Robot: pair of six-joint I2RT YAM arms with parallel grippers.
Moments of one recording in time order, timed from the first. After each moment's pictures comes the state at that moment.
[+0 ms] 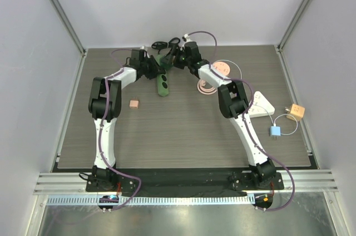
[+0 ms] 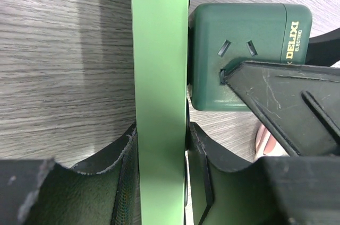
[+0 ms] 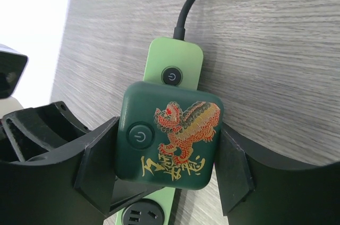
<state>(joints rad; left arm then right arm) -0.21 2.29 1.67 -0.07 0.34 -0.69 0.45 2.69 2.33 -0.02 -0.31 0.68</state>
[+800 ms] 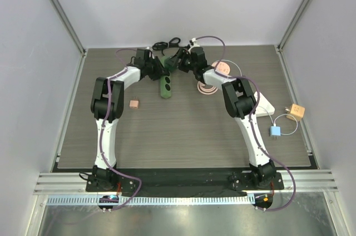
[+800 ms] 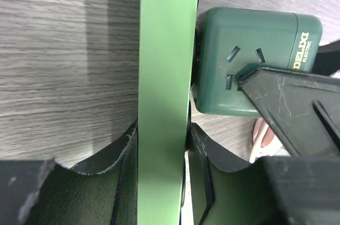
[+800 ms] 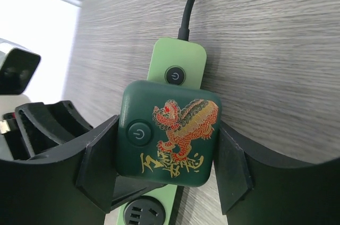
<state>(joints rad) -0.24 2.29 1.70 -0.15 0.30 -0.69 0.41 2.53 1.94 0.29 -0.31 0.78</state>
